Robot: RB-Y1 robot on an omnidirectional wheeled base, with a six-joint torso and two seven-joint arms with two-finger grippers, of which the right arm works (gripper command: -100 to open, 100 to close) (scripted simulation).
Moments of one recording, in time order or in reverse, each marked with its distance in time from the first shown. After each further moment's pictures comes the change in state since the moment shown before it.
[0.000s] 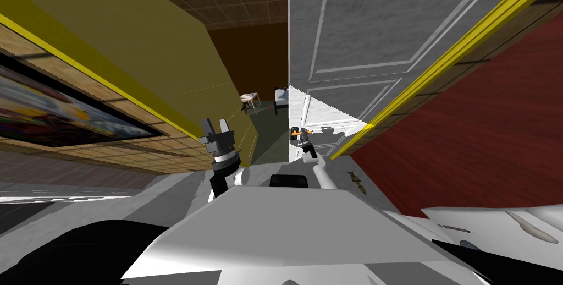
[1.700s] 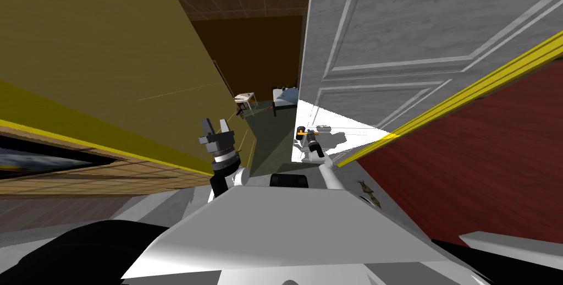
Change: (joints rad) arm -0.011 -0.067 -0.089 0.007 -0.018 0.005 0.013
